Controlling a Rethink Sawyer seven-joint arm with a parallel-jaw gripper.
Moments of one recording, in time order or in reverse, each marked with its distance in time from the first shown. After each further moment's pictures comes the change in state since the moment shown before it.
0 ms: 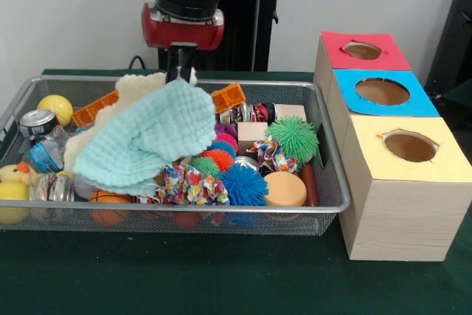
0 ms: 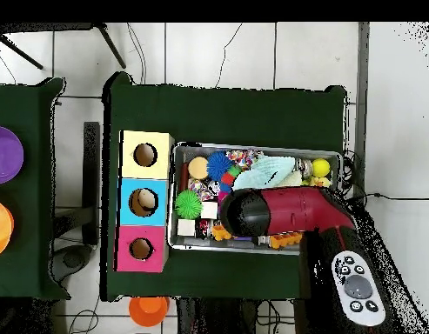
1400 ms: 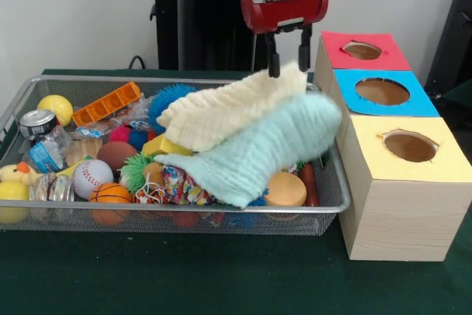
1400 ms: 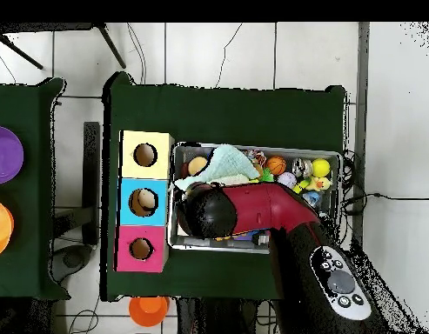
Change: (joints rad) arm -0.070 -0.076 0.272 0.151 0.195 -0.072 0.000
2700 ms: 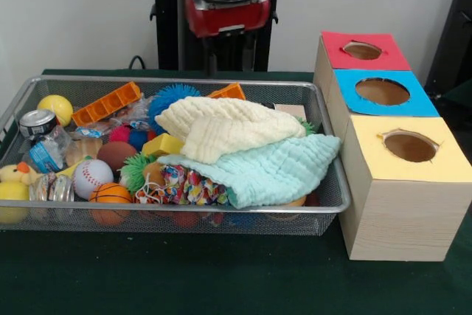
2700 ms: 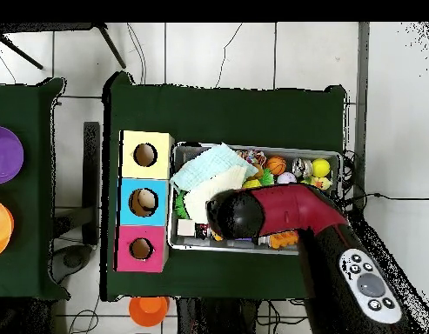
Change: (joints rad) arm -0.111 0.028 0.020 -0.029 -0.156 0.142 -0.015
